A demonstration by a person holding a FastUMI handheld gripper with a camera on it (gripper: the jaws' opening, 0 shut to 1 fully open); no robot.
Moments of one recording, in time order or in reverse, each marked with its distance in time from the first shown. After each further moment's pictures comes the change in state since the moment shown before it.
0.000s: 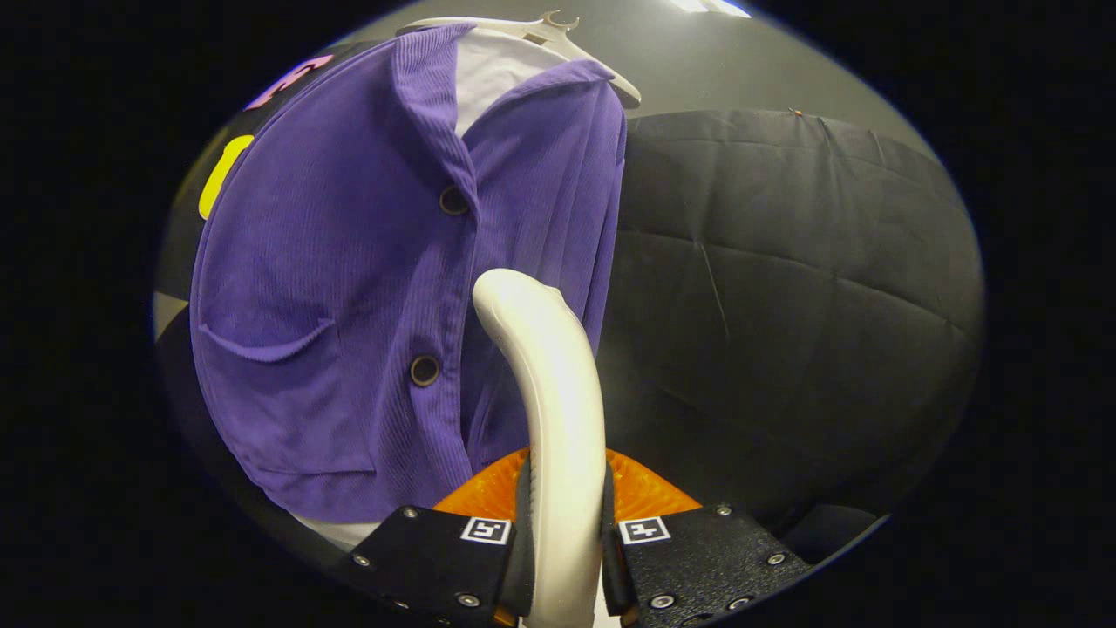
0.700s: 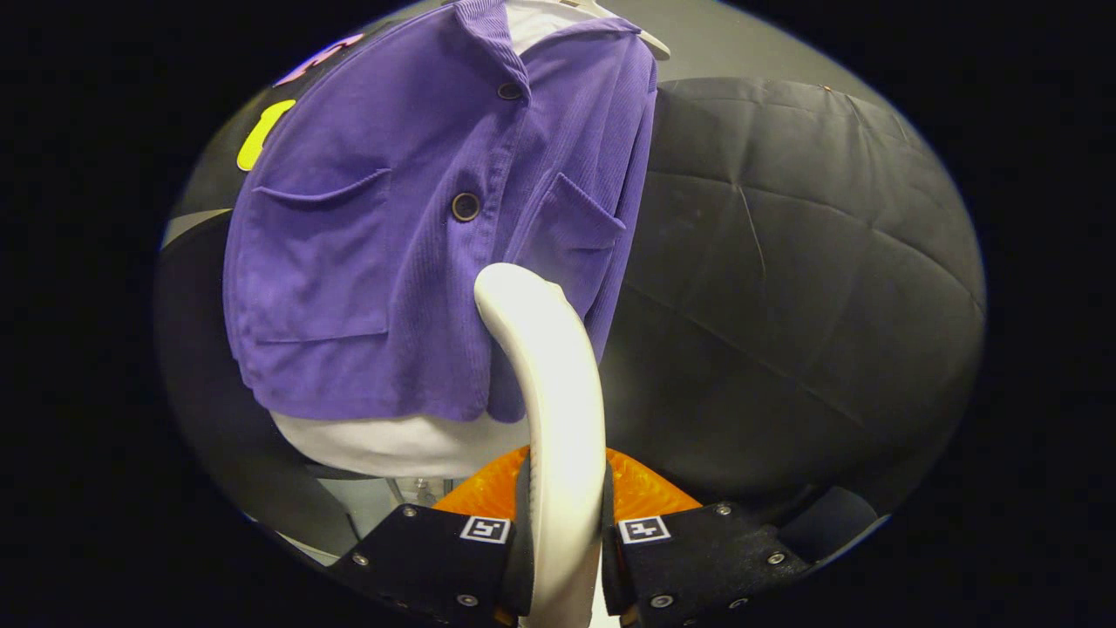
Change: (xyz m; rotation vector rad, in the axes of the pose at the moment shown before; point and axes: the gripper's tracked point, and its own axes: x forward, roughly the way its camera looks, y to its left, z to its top) arm -0.006 0.001 0.014 -0.042 0.130 0.169
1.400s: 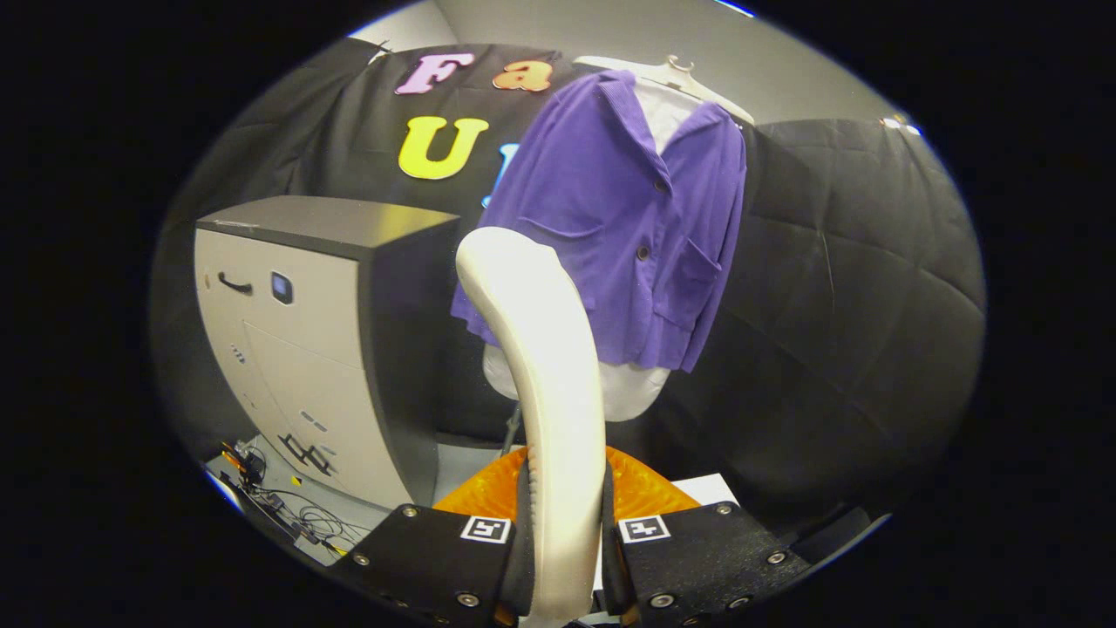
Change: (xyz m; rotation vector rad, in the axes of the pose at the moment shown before) arm -0.198 0.053 0.024 -0.163 -0.143 0.380
